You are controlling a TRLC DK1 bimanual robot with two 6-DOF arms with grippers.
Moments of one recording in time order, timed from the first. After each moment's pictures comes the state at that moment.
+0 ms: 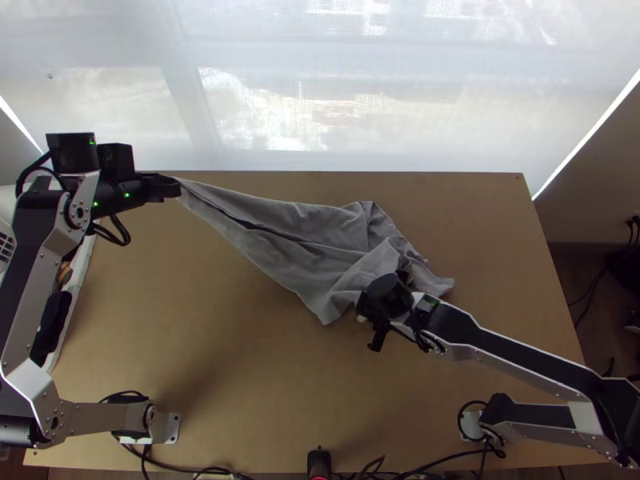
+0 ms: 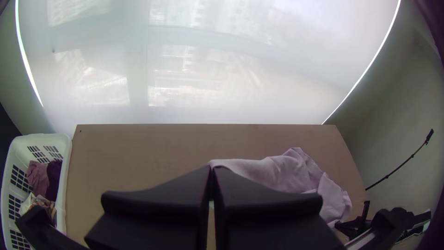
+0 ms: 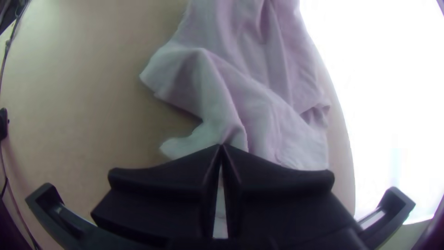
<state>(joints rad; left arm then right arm) 0.01 1.42 1.57 -0.76 0.28 -0.06 0.90 1.34 0.82 -0.38 0.24 -0.46</state>
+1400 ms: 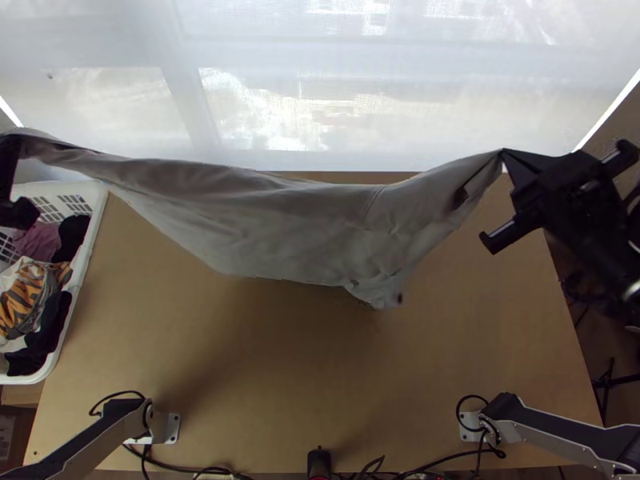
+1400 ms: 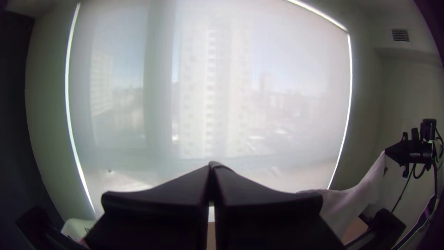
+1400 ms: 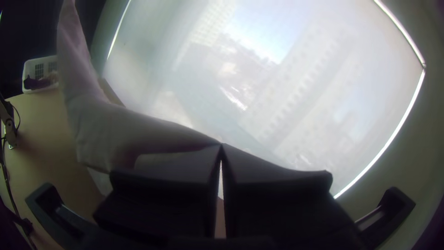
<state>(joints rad) 0.07 1.08 2.09 -0.98 0.20 -0.01 0.64 1.19 1.96 -0.95 0.32 -0.48</state>
